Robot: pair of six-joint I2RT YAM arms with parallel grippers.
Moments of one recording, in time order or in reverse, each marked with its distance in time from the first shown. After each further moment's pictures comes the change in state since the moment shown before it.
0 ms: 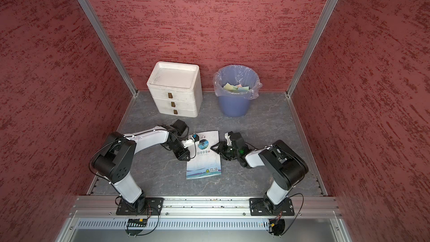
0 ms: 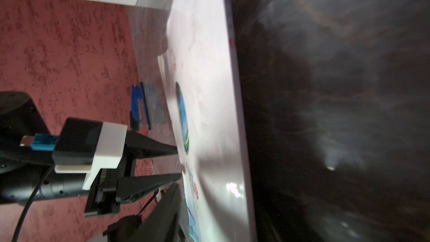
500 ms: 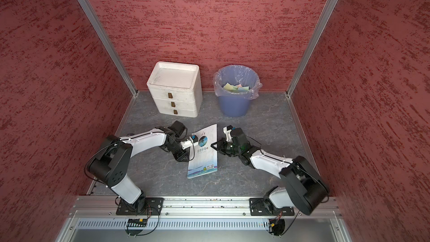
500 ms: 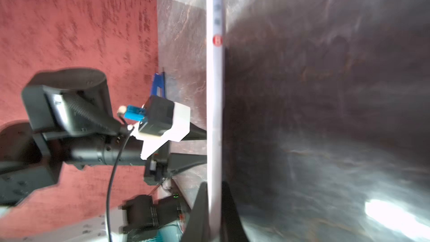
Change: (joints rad) left arm 0.023 -0.085 -0.069 0.034 0.000 0.006; right arm 0.019 -0.361 0.116 -0.481 0.098 -0.190
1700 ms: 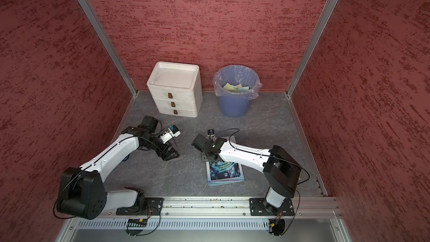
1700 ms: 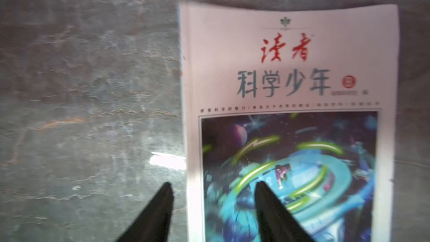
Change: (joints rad) left arm 0.283 -0.332 -0.045 -0.134 0.175 0.111; right arm 0.419 0.349 0.553 -0.811 0.661 -0.108
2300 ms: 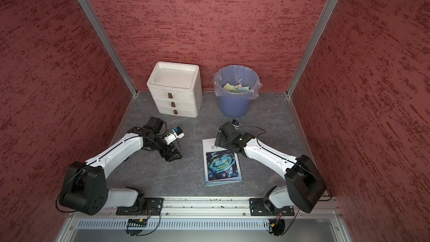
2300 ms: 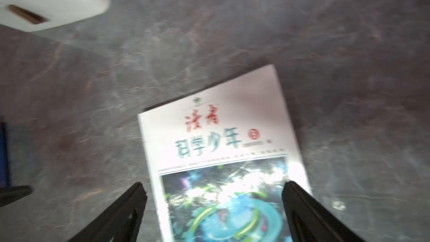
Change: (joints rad) left arm -0.072 0.060 -0.008 0.057 -0.015 -0.046; right arm -0.357 -0.263 -0.291 0.158 -0.104 -0.054
